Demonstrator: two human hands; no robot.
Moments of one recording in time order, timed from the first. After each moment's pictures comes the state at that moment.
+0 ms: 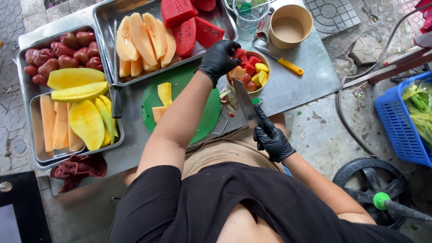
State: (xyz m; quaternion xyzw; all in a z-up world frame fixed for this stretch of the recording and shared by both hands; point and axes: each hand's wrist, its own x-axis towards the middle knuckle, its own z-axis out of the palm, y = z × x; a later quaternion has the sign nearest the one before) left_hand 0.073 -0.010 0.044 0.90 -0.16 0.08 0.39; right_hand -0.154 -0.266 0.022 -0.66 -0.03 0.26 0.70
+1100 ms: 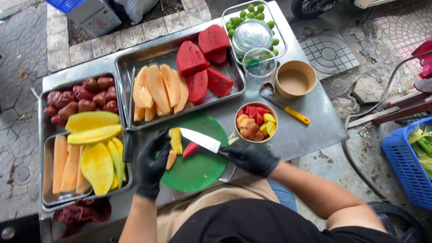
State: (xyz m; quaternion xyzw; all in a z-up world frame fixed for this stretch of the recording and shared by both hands) left_hand -0.117 0.161 0.060 0.81 0.07 0.17 0.56; right_hand -0.031 -0.174 0.062 -0.81 -0.40 0.12 0.41
